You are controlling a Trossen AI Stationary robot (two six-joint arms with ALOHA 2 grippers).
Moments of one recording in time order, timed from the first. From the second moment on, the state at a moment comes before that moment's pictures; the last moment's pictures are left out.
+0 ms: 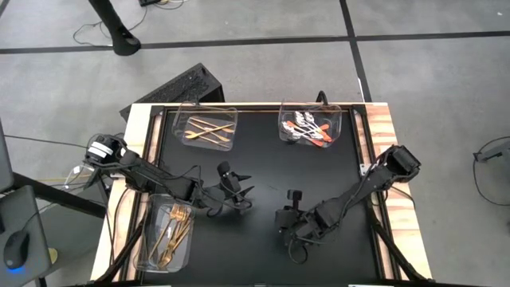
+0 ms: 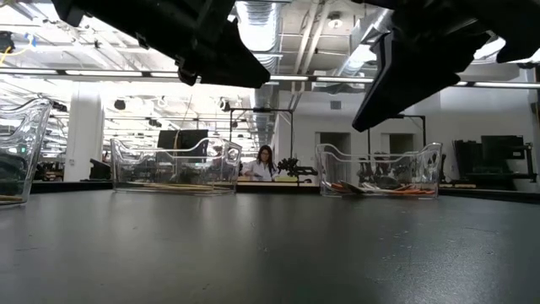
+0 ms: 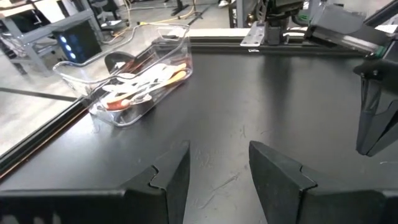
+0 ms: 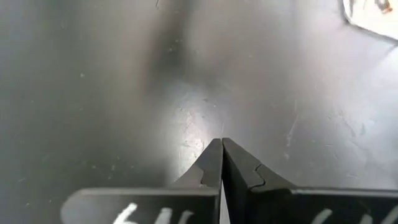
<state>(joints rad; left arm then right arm) -0.33 1.59 0.79 0.35 -0.75 -0.18 0.56 1.79 1.19 -0.51 0.61 0.44</state>
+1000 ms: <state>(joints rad) -0.34 1.20 0.63 0.61 -0.65 0.10 0.60 1.26 0.86 -0.42 0.97 0.46</state>
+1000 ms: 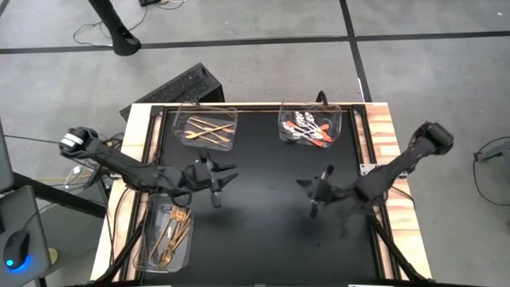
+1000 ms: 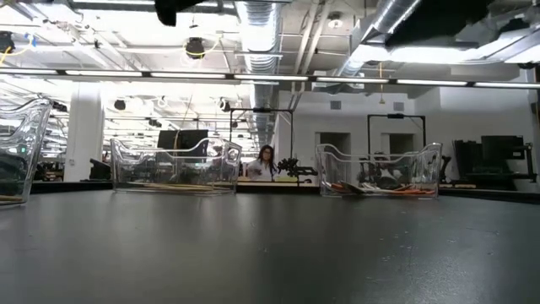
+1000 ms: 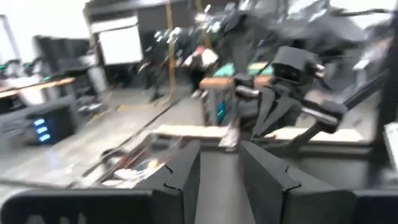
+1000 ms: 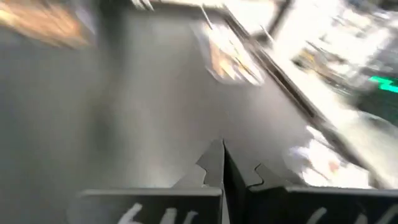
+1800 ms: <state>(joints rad) -0.26 1.06 0.20 1.08 -0.48 0.04 0.40 0.71 0.28 0.55 0.31 0.01</state>
